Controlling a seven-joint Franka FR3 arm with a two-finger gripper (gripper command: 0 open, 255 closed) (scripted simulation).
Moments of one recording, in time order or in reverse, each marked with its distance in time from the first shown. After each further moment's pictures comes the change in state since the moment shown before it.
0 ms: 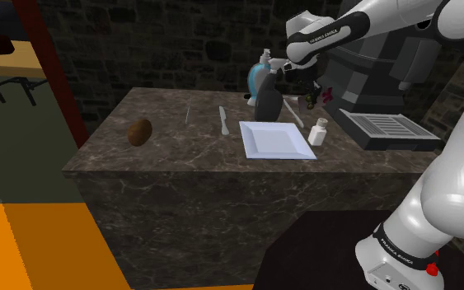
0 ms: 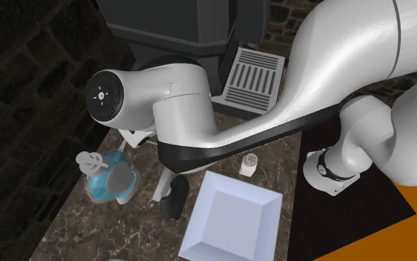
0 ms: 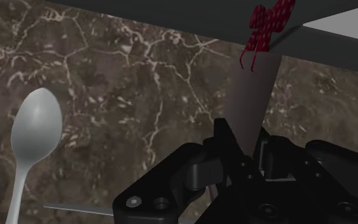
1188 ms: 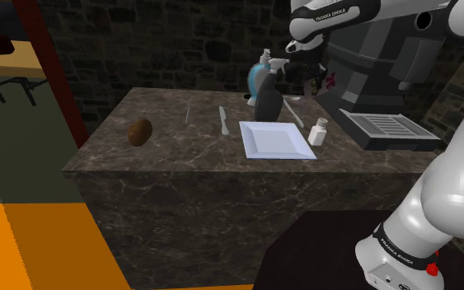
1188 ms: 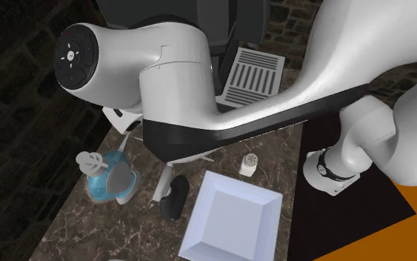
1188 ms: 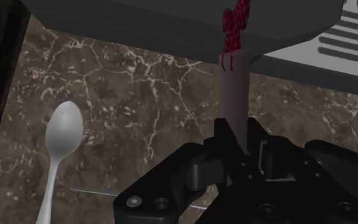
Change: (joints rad) arm 0.008 -0.036 0.003 0.126 -0.001 -0.152 -0.050
